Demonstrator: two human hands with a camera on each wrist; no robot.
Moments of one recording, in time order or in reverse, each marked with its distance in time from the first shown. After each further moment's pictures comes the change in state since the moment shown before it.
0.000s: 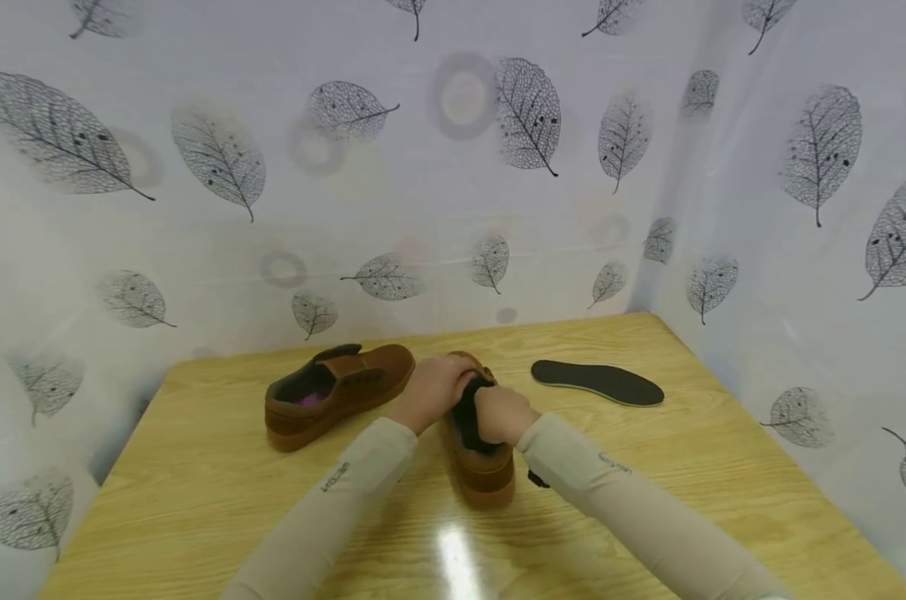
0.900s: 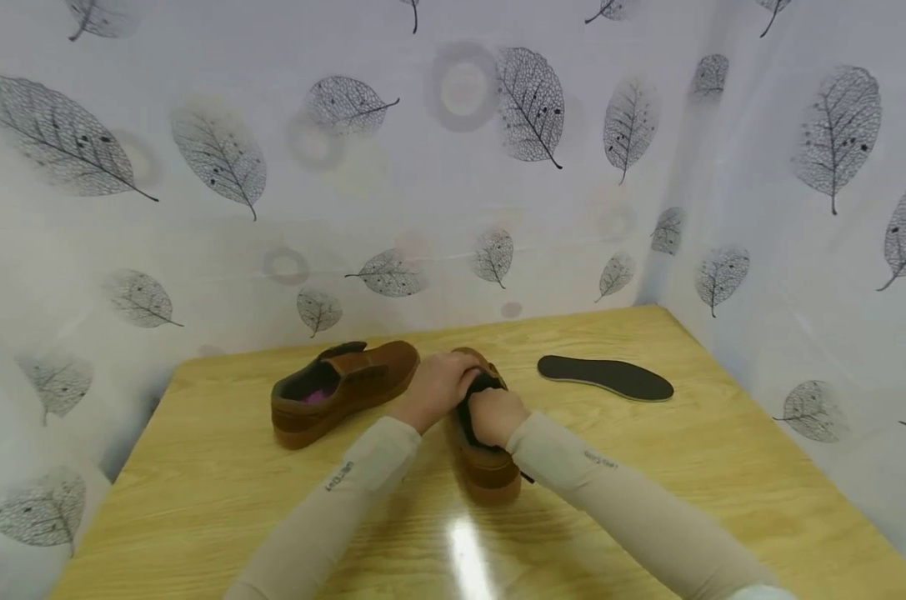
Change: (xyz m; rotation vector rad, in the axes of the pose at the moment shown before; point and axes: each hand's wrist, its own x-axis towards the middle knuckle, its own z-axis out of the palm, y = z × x) left_hand -0.002 0.001 0.000 0.017 -0.003 -0.003; right_hand 0.007 -0.004 0.017 -0.136 0.042 -0.122
